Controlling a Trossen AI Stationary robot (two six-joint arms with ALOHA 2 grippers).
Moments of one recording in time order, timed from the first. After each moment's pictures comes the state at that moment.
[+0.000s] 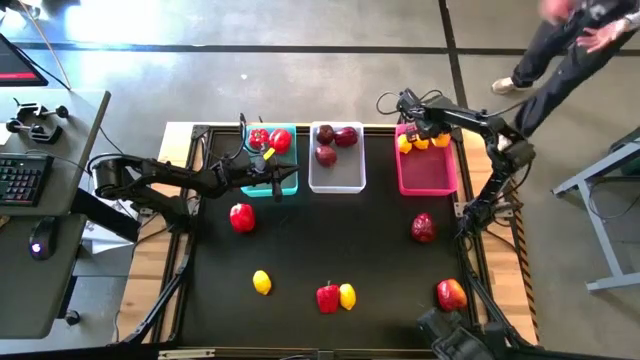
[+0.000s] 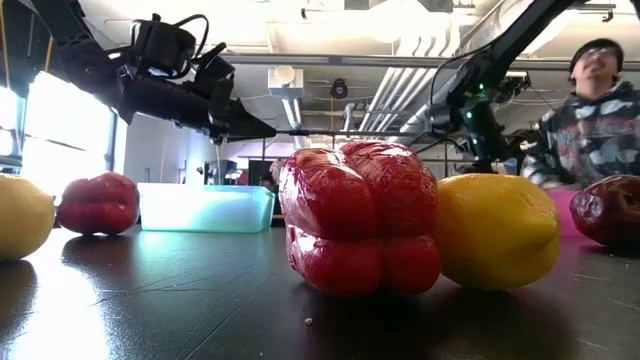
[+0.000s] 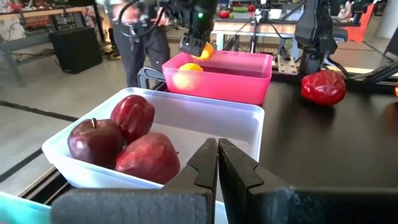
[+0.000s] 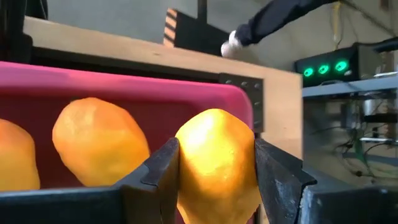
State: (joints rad) left arm 0.39 1.39 0.39 0.83 0.07 0.04; right arm -0.98 1.73 1.18 -0.96 0.67 0.46
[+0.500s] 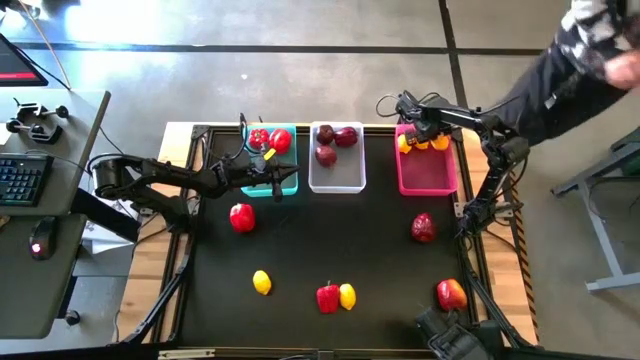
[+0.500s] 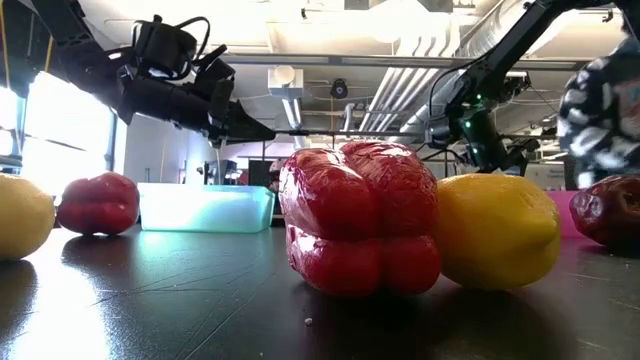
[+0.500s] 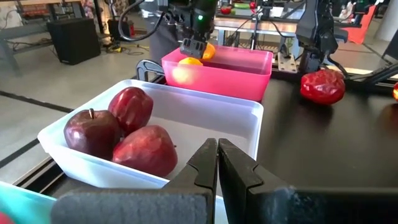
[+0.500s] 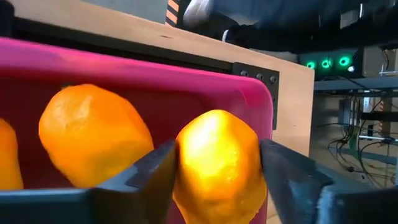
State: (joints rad) left arm 0.39 1.39 0.39 0.81 0.07 0.01; right arm -0.99 1.79 1.18 -0.95 0.65 0.43
